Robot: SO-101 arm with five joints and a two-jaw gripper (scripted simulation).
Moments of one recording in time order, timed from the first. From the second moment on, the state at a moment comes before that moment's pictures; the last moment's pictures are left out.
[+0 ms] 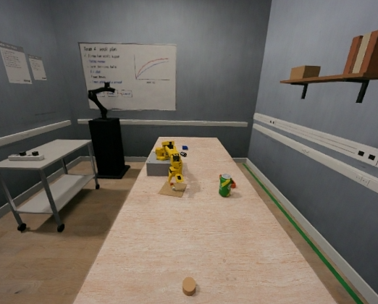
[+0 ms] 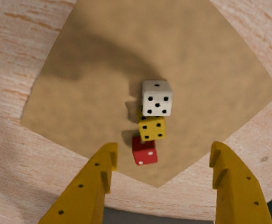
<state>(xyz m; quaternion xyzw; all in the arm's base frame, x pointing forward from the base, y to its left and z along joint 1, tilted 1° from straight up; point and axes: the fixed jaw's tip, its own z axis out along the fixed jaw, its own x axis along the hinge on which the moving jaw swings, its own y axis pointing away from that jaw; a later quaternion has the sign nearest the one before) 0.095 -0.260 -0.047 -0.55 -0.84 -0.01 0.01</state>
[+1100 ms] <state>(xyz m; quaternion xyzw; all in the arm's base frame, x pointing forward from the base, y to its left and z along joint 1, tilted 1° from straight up) 0.096 -0.259 -0.086 -0.55 -0.84 0.00 0.00</state>
